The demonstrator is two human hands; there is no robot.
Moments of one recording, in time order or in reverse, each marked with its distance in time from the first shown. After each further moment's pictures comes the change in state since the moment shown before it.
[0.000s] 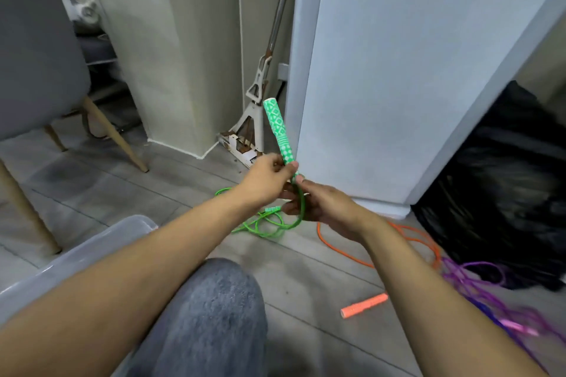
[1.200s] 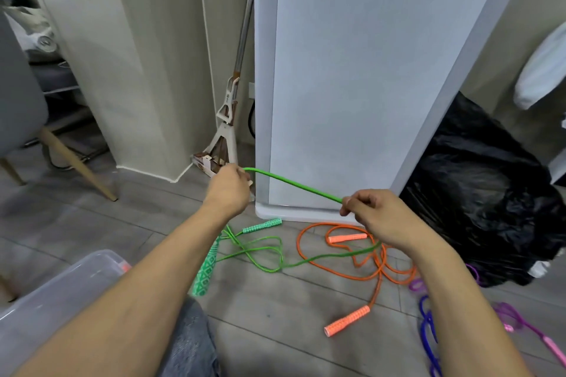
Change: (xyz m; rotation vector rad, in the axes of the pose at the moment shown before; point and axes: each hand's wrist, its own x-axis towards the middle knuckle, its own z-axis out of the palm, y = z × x) left_hand 0.024 0.024 0.001 0.718 0.322 -0.014; right_hand -0.099 -0.030 -0.090 -0.537 0.472 -0.102
